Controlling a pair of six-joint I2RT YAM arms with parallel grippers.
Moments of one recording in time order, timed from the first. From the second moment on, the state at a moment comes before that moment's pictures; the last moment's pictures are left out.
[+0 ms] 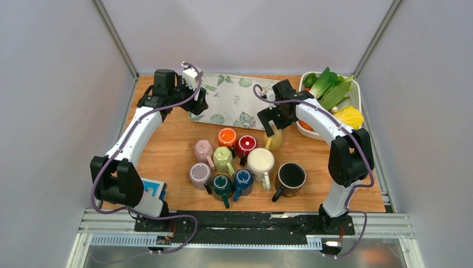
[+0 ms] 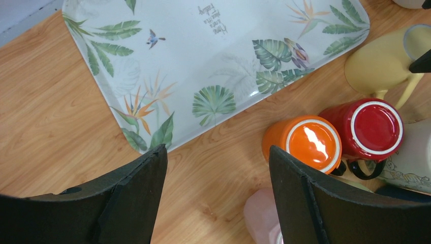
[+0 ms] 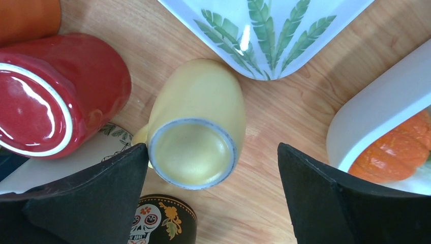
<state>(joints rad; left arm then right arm) -0.18 1.49 1.33 -0.46 0.44 0.24 0.42 1.80 1.50 -0.84 -0.07 -0.14</state>
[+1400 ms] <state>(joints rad) -0.21 1.56 1.35 -0.45 0.47 0.23 0.38 1.46 1.08 -0.64 -0.10 -0.41</state>
